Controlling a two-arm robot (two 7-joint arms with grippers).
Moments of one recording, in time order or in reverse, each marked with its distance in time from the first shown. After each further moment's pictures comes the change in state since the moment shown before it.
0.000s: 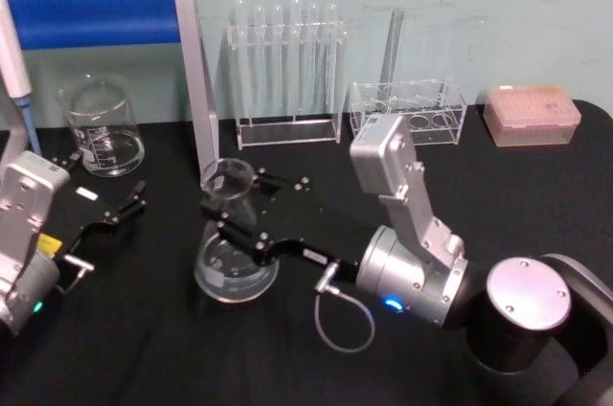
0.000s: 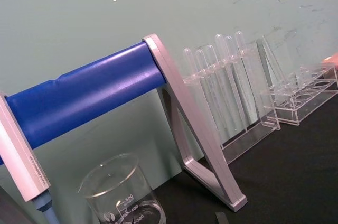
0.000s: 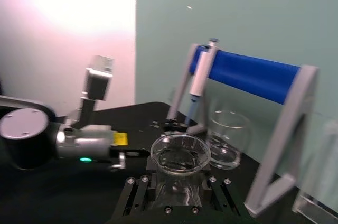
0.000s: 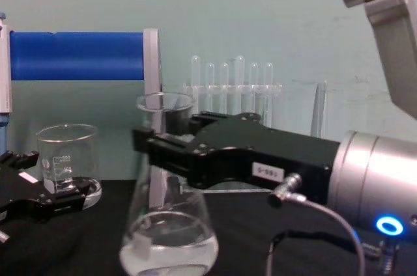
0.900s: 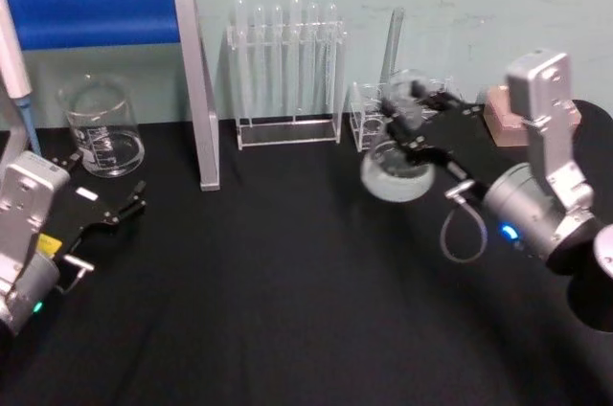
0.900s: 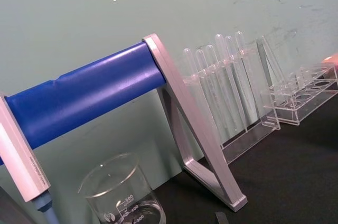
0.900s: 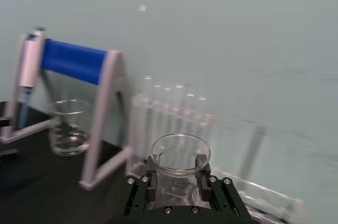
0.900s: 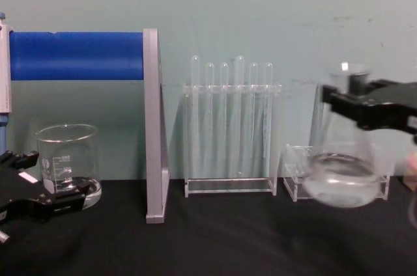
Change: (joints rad) left arm 0.000 0.000 0.000 0.000 0.000 0.000 0.000; right arm -0.033 0.025 0.282 0.060 -0.058 -0.017 -0.217
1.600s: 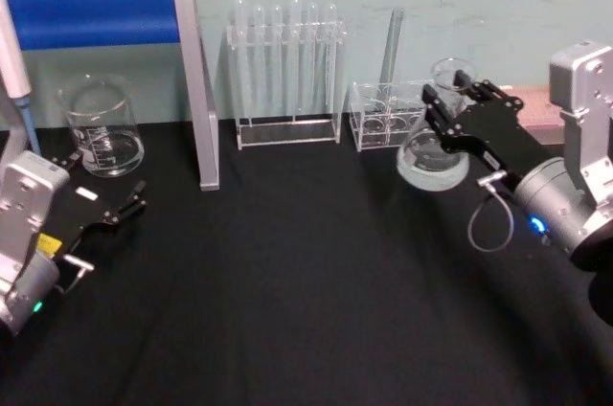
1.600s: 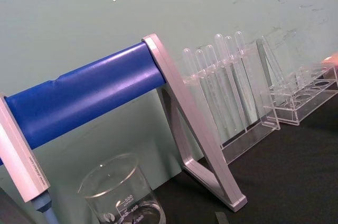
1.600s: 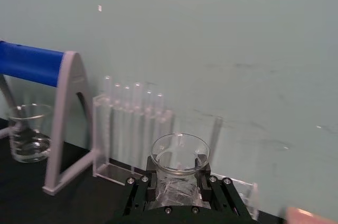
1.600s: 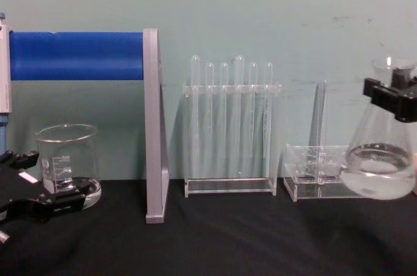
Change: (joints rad) left arm 0.000 0.000 0.000 0.000 0.000 0.000 0.000; right arm -0.025 -0.034 0.092 0.001 -0.025 0.007 -0.010
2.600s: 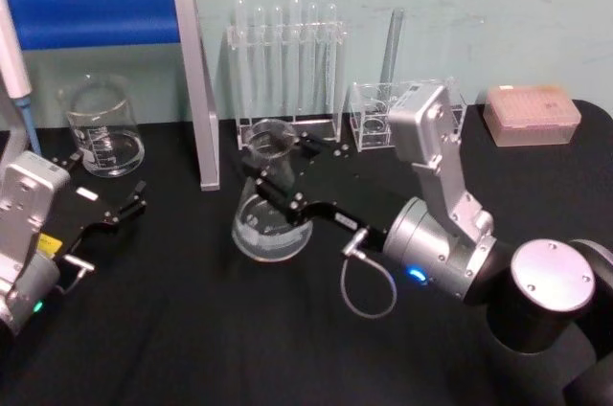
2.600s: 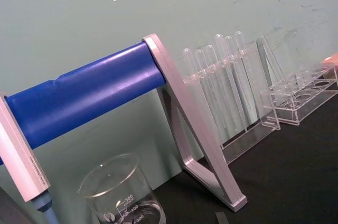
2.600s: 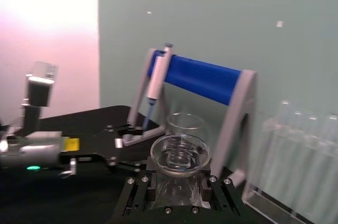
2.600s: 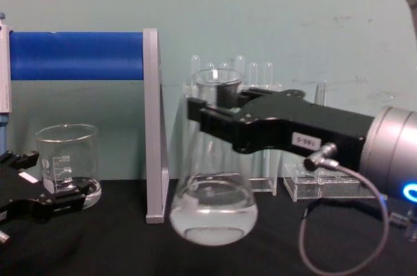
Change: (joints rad) left arm 0.000 0.000 0.000 0.000 0.000 0.000 0.000; right arm 0.045 -0.022 -0.266 -0.052 0.033 0.012 0.200
